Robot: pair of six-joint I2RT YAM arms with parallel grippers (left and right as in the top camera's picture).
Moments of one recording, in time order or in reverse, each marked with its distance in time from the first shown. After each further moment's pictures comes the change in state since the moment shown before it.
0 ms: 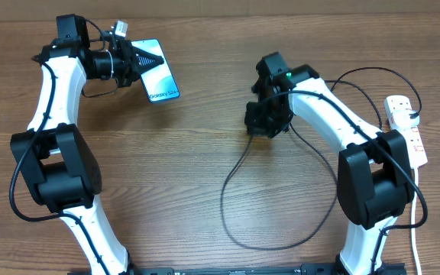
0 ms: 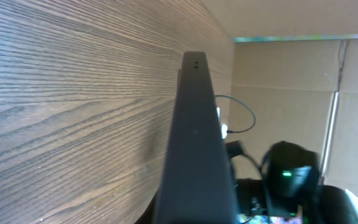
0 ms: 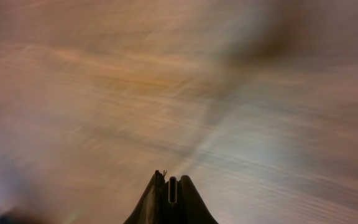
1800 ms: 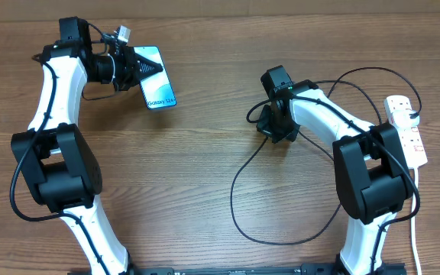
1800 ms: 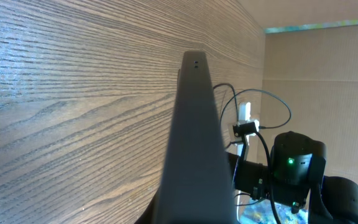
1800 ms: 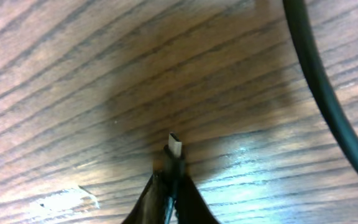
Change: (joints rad) left arm -0.004 0.000 0.000 -0.072 -0.107 0.131; right arm -0.028 0.033 -0.168 0.212 0.269 0.374
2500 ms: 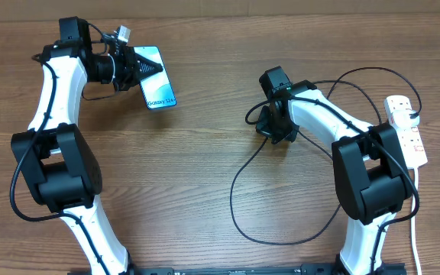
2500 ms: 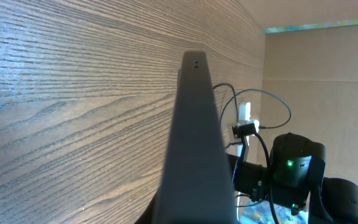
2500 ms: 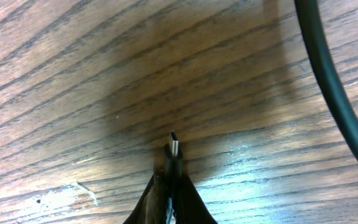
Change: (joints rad) left arm 0.000 0.000 0.000 0.000 0.000 0.000; right arm 0.010 0.000 0.000 -0.005 0.014 -0.031
